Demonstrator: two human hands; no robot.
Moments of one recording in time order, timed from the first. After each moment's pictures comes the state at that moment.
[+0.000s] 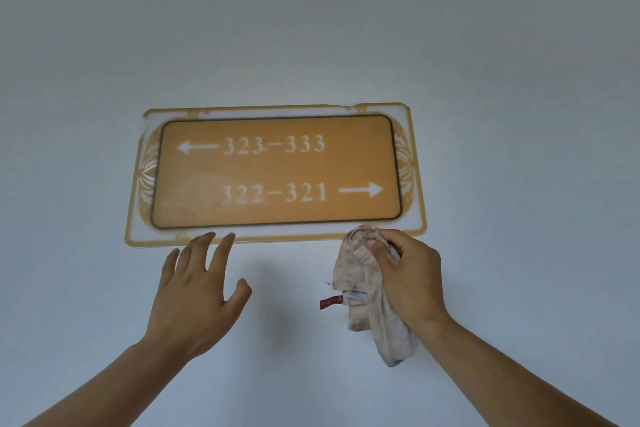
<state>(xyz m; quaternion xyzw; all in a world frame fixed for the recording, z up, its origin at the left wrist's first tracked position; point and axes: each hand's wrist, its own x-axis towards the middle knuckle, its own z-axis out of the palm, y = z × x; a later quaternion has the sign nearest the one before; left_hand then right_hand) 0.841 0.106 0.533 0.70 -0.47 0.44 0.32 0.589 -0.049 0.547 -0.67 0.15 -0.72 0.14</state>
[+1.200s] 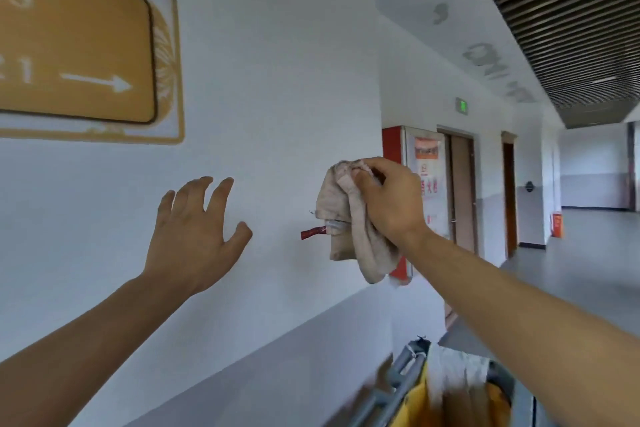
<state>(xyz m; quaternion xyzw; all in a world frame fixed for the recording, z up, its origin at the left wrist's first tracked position) 0.574 0.008 0.471 0.49 -0.73 0.28 0.38 0.298 0.038 0.497 -0.59 0.43 -0.67 -0.09</state>
